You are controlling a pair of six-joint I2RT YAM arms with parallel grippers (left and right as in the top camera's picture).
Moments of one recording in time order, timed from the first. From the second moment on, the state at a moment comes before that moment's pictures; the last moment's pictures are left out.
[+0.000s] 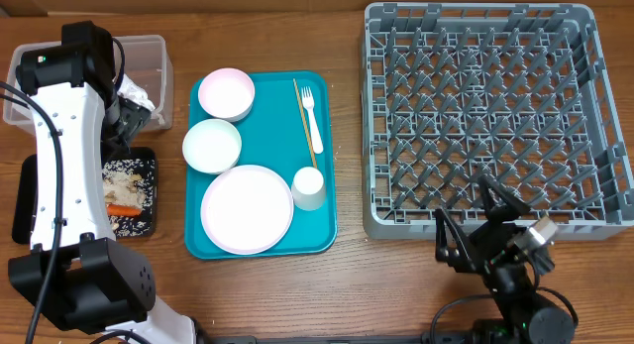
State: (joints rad) left arm 0.21 1.80 1.81 -1.51 -0.31 -0.92; right arm 0.01 0.01 0.02 0.45 -0.48 0.53
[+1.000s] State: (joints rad) left arm 0.51 1.80 1.81 -1.43 -0.26 -0.97; right arm 0.12 1.11 1.32 -0.44 -0.79 0.19
